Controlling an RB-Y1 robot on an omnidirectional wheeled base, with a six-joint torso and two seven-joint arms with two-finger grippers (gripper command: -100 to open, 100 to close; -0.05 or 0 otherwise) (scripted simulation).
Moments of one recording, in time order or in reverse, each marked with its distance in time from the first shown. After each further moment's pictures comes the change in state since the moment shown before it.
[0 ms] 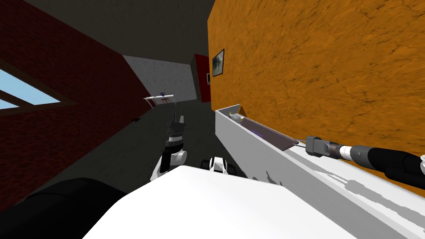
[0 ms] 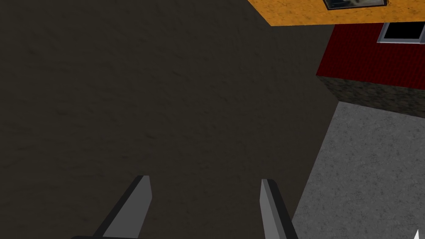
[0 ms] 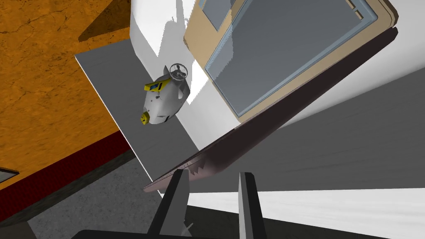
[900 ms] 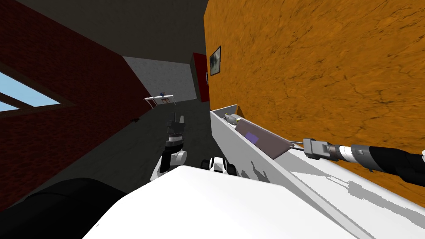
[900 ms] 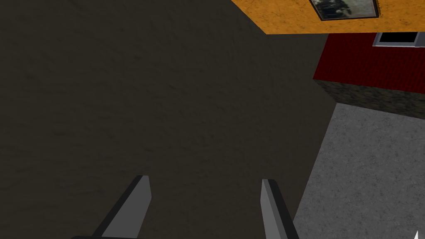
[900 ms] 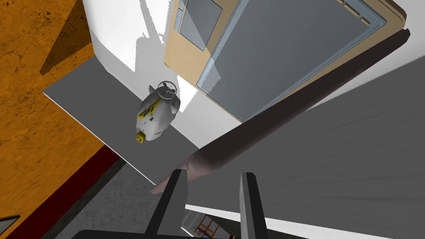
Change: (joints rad) left arm 0.000 0.000 0.000 0.000 0.000 0.000 0.000; right arm 0.035 -0.074 0.008 -0.002 -0.109 -0.171 -0.176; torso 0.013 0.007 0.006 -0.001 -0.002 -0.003
